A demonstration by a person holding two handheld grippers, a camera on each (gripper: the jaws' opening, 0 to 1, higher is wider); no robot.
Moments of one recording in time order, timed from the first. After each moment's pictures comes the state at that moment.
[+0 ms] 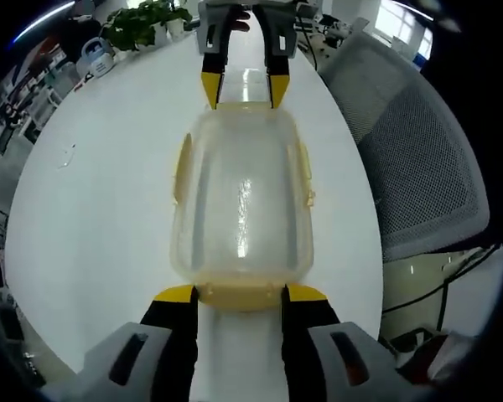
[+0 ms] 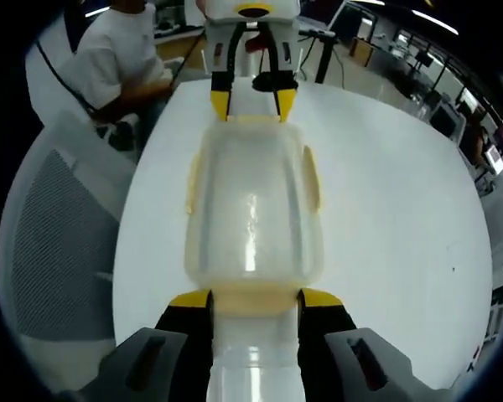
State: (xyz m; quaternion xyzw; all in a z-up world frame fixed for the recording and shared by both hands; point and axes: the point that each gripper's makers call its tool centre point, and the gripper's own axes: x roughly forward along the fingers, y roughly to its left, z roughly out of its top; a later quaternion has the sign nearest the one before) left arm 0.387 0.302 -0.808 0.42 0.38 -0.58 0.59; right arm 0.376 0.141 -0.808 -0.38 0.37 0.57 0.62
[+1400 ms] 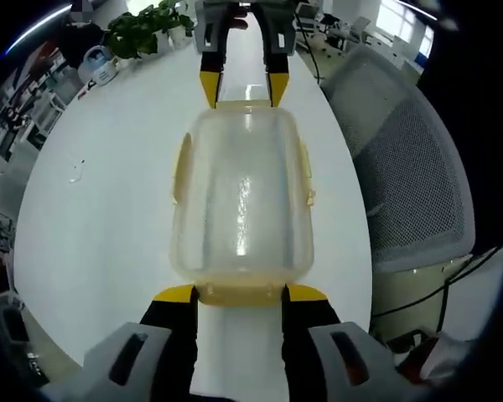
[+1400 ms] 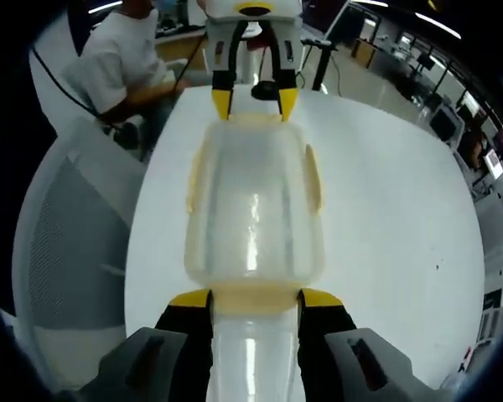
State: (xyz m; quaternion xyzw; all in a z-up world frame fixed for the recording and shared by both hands) left arm 0.392 0.284 -0.774 0.42 0.38 -0.57 0.59; right arm 0.381 0.123 -0.773 -0.39 0.38 0.57 0.61
